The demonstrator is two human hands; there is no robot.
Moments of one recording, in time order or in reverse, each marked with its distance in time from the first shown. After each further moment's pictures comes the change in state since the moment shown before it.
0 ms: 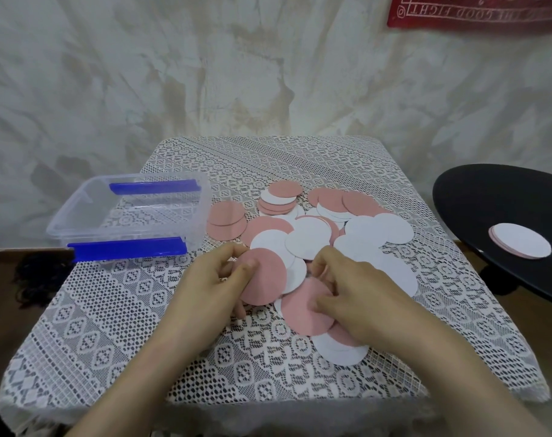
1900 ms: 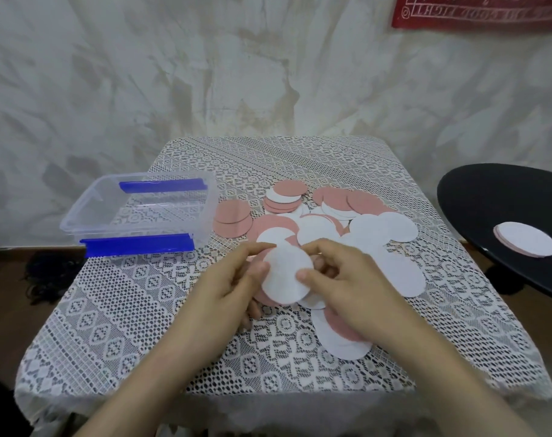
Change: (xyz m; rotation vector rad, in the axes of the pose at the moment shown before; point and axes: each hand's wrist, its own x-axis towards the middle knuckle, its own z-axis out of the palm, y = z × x) left_hand -0.029 0.008 -0.006 -0.046 -0.046 0.063; right_hand 0.006 -0.006 0.025 0.445 0.186 -0.196
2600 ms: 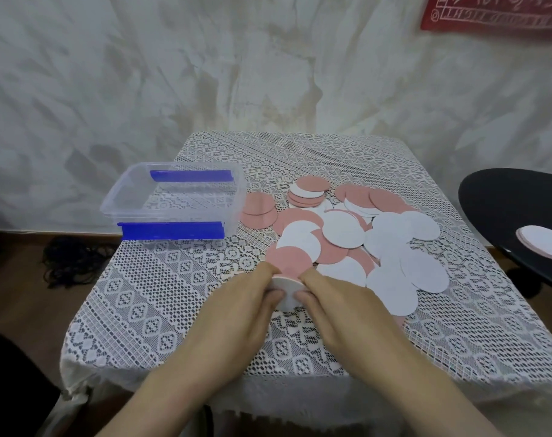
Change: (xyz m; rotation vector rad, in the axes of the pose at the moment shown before) left_hand -0.018 -0.033 -0.008 0.574 -0.016 0.325; right_hand -0.033 -0.021 0.035 -0.632 -0.125 -0.254
